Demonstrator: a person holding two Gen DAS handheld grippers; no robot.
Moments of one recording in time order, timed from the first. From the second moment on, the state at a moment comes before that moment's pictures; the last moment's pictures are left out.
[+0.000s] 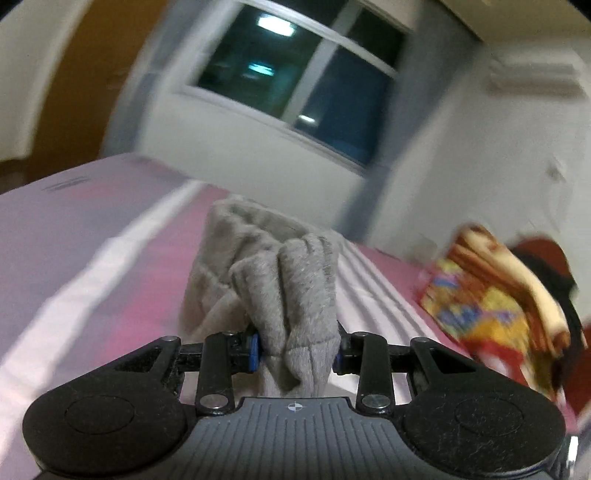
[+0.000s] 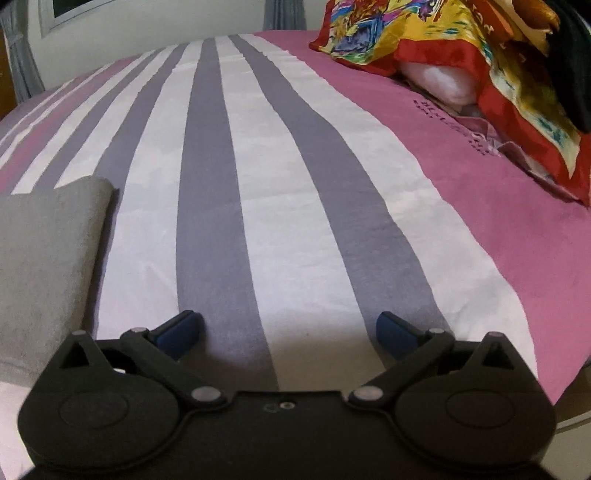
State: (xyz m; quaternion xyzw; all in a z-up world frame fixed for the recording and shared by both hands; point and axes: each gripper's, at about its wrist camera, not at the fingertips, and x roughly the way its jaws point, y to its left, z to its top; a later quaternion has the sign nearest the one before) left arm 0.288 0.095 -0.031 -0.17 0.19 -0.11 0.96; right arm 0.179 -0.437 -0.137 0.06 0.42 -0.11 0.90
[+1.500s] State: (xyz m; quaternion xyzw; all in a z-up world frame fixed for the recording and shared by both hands) left arm 0.267 -0.185 -0.069 0.10 0.26 -0.28 0.92; right arm 0.158 -0.477 -0.132 0.19 0.34 -0.10 0.91
